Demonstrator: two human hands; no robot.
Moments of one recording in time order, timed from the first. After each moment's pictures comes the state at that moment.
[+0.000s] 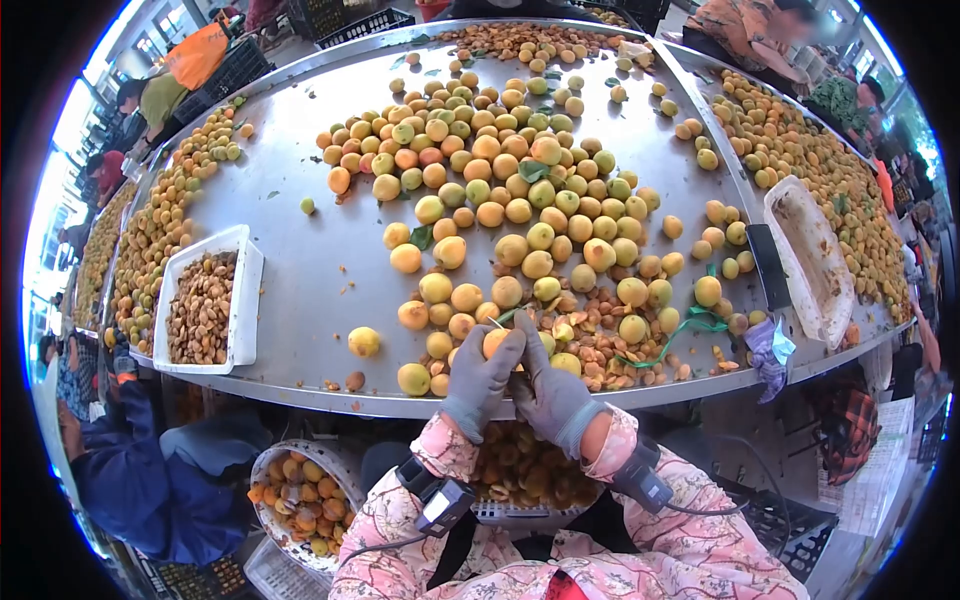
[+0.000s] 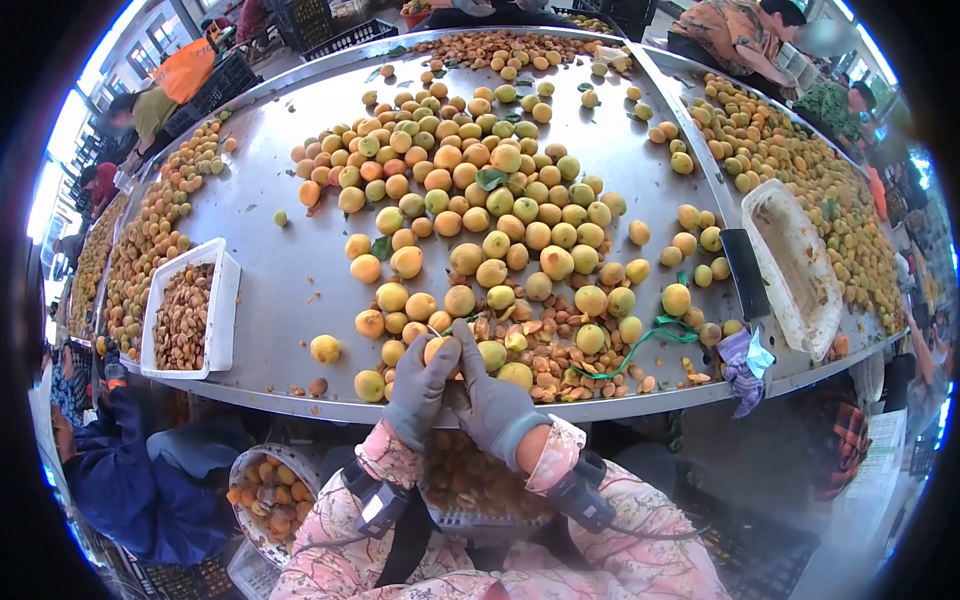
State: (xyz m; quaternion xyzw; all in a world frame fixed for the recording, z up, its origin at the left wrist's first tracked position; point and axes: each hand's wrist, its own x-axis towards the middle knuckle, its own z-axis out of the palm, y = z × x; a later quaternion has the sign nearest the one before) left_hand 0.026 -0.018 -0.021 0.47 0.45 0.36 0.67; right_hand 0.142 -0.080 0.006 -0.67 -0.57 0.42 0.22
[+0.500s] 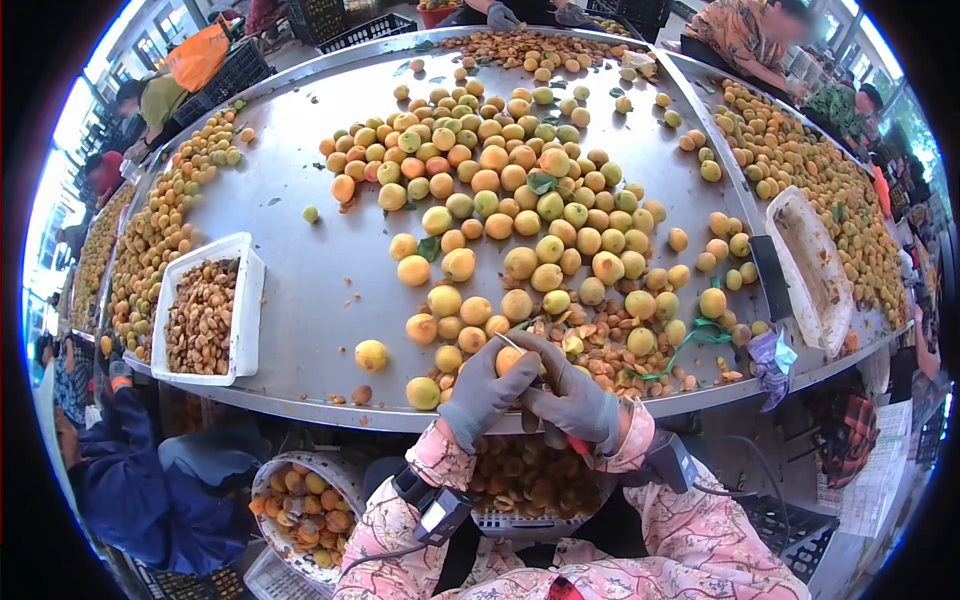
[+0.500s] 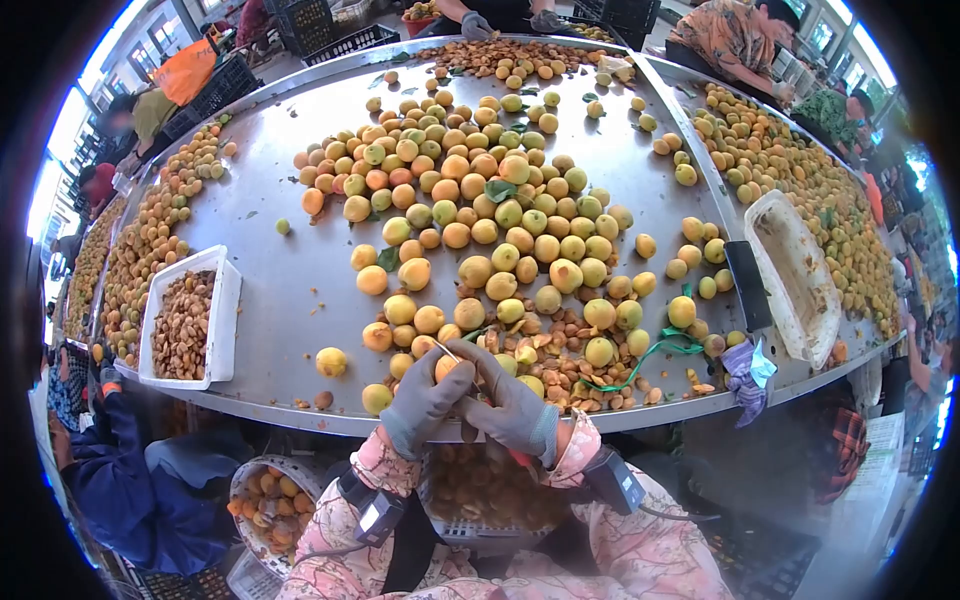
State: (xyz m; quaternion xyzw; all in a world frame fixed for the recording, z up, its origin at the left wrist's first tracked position) left_hand 0.010 -0.002 -0.005 0.49 0.40 0.25 0.74; right_hand 0.155 -0.066 0.043 -0.49 -0.38 0.69 0.37
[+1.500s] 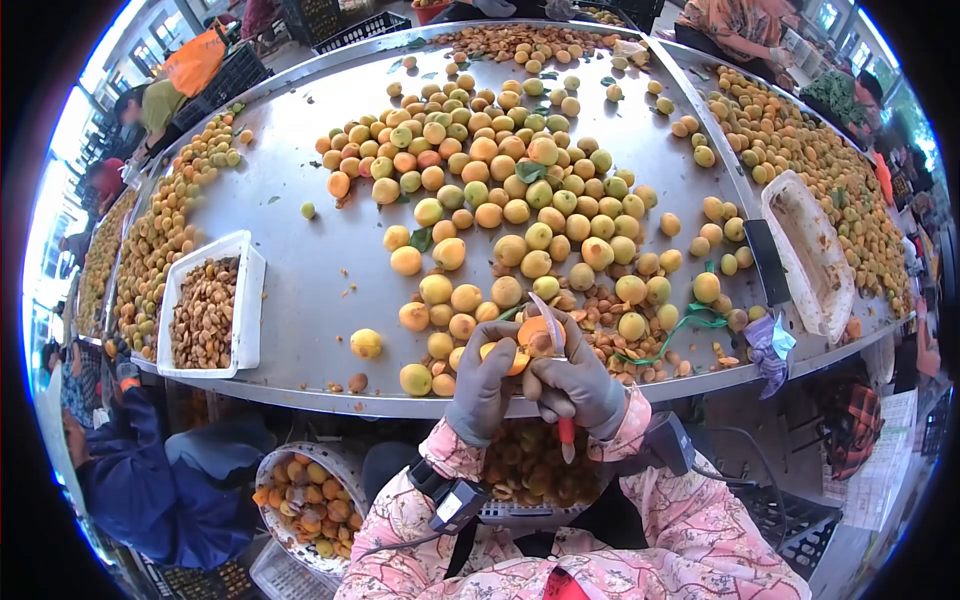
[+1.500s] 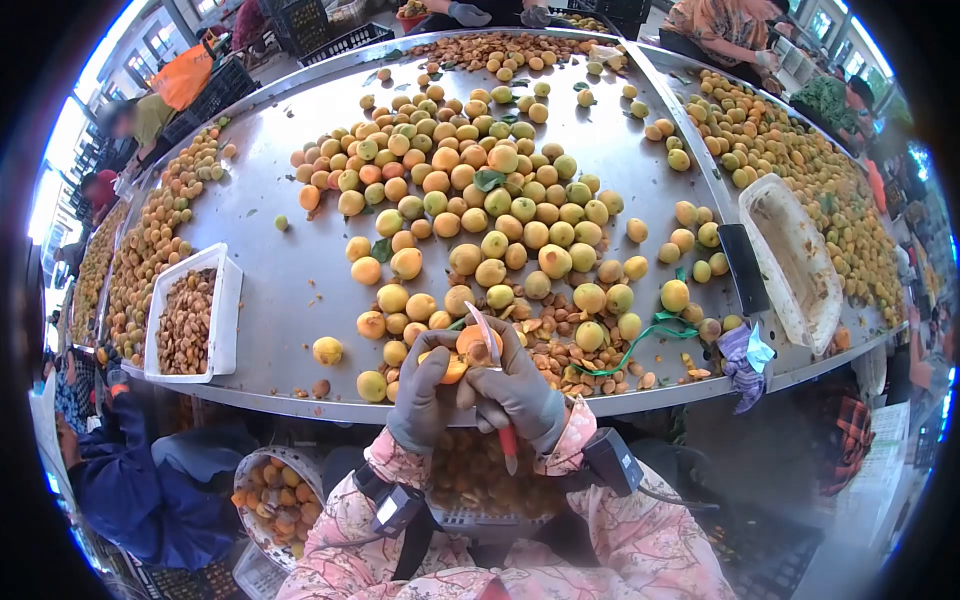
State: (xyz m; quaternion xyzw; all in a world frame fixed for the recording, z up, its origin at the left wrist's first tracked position) left_hand 0.027 -0.030 -0.005 0.32 0.30 0.40 0.80; right_hand 0.165 -0.080 0.025 -0.38 -0.23 0.72 0.53
